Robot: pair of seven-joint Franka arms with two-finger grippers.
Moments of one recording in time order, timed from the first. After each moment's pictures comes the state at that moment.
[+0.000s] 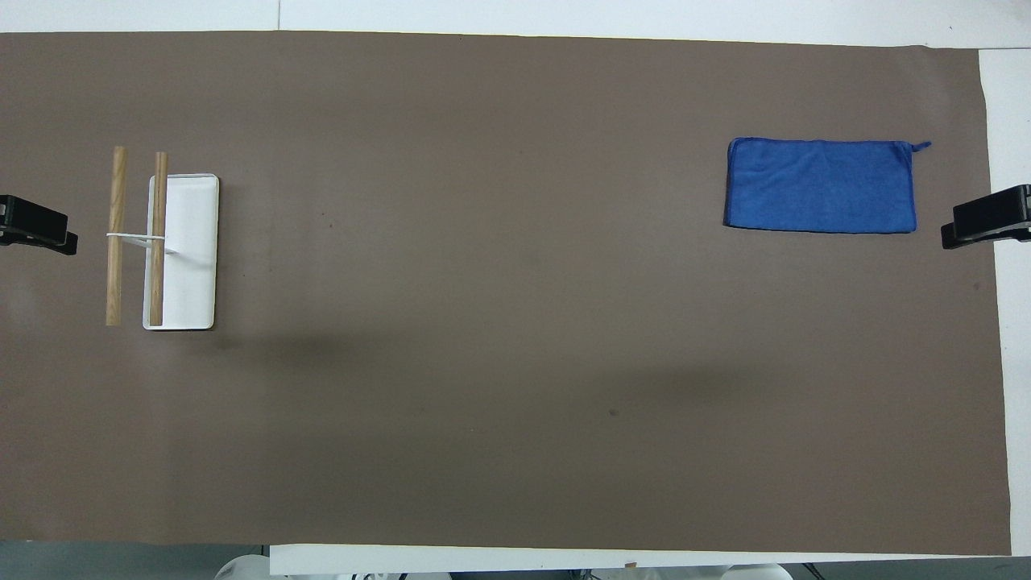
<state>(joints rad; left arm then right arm) -0.10 -0.04 0.08 -1.69 0.02 1.56 0.04 -0.09 -0.04 0.02 -1.53 0.00 1.44 -0.02</state>
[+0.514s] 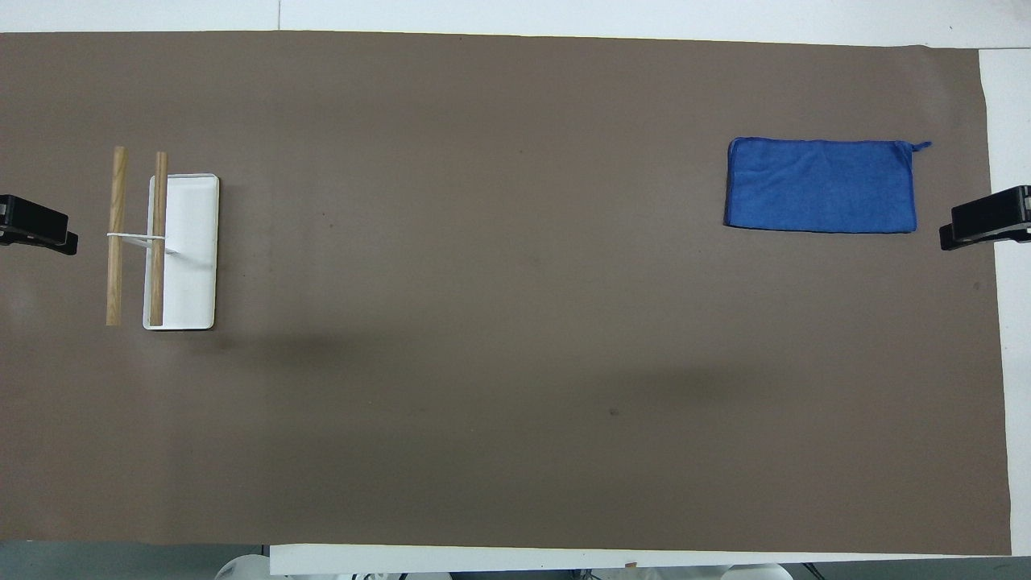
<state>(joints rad) -0.10 -0.04 0.08 -1.69 0.02 1.56 0.04 -0.08 -0.05 0.02 -1.53 0.00 1.42 -0.02</state>
